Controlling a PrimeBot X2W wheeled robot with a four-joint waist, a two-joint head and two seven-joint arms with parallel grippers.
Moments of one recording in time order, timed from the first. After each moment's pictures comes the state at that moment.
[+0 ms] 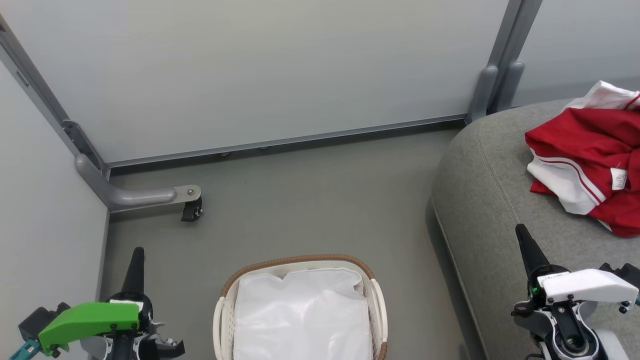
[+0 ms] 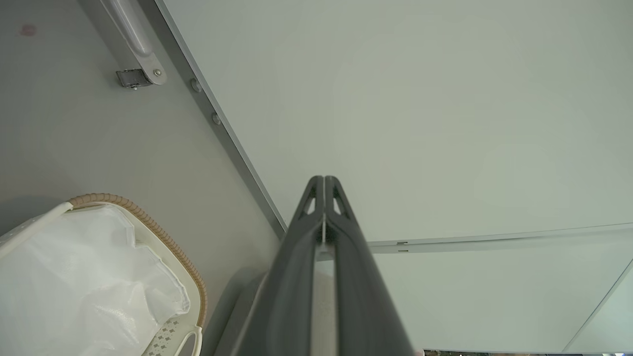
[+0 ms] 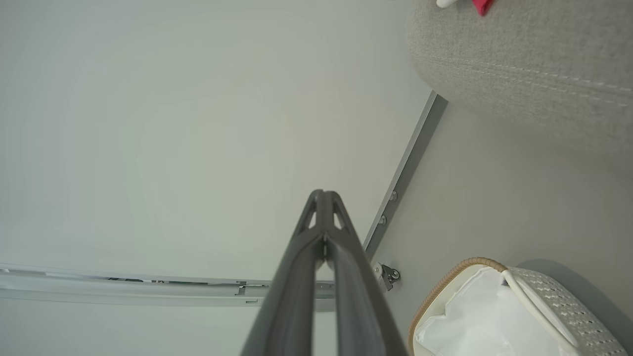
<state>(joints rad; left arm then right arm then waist) -0.09 0.04 0.10 0.30 -1.38 -0.12 0.05 -0.13 -0.05 -0.09 0.28 1.38 0.13 0.05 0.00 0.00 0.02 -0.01</state>
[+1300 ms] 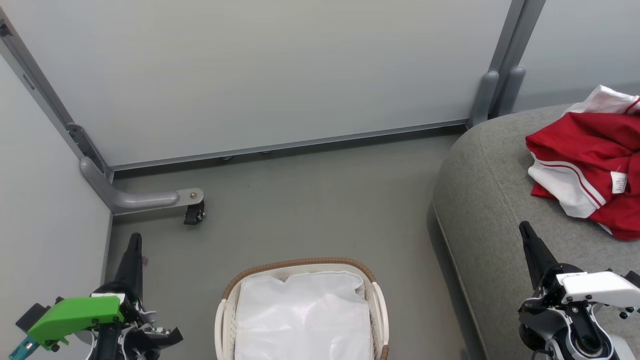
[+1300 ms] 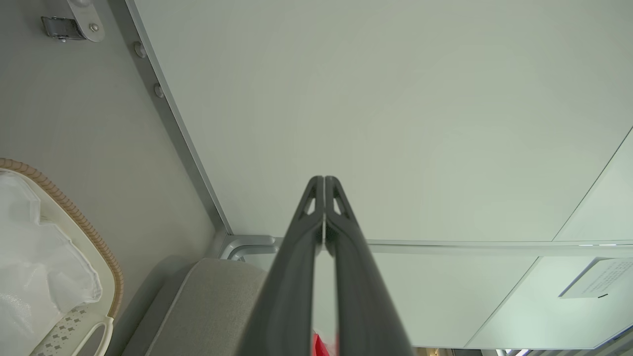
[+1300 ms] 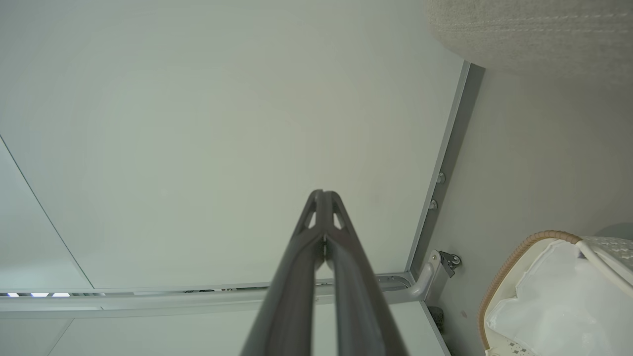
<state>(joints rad) -0.10 0.05 0.11 0.24 -1.61 -0.13 0.11 -0.11 -0.05 -0.11 0.25 1.61 0.13 0.11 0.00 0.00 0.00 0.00</state>
